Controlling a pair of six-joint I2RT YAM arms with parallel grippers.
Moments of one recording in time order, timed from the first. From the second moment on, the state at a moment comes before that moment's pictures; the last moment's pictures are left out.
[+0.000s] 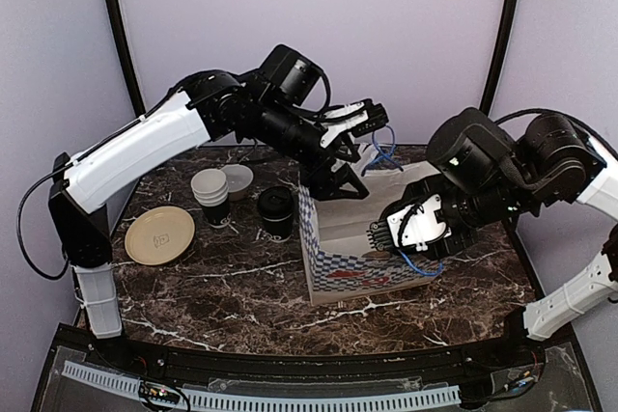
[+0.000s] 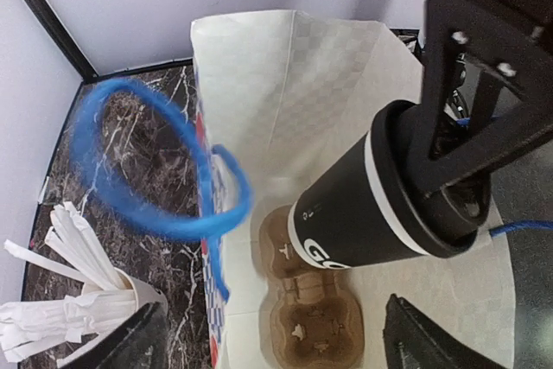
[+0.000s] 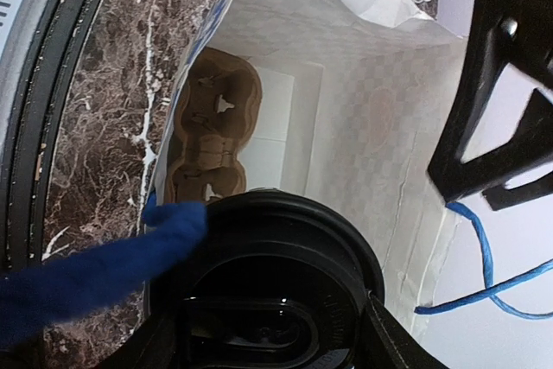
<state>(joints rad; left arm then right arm) -1.00 1.94 2.19 -0.97 0.36 0.41 1.30 1.26 1.56 -1.30 0.34 -0.80</state>
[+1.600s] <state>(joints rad) -0.78 1.50 1.27 -0.08 0.28 0.30 1.33 0.99 0.89 -0.89 0.34 -0.90</state>
